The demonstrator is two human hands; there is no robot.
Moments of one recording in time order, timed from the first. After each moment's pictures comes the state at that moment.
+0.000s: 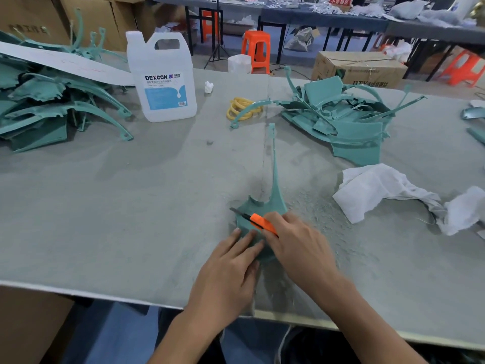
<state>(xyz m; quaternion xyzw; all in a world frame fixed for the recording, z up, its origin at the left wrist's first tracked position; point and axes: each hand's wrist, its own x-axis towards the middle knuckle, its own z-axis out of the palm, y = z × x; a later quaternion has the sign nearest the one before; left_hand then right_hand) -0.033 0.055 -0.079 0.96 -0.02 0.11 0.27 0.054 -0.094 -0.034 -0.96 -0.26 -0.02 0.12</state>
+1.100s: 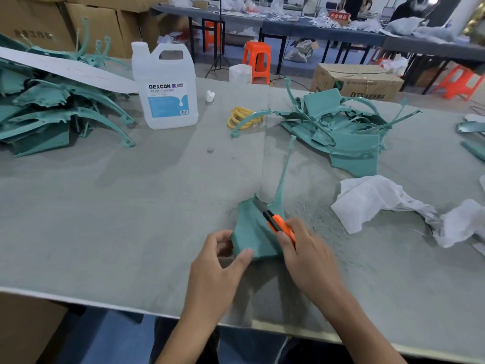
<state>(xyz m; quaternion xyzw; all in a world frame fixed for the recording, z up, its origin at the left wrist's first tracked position) -0.027 0.057 -0.060 0.77 0.19 0.15 0.59 0.054 -0.113 -0.042 -0.95 -0.16 0.00 0.28</state>
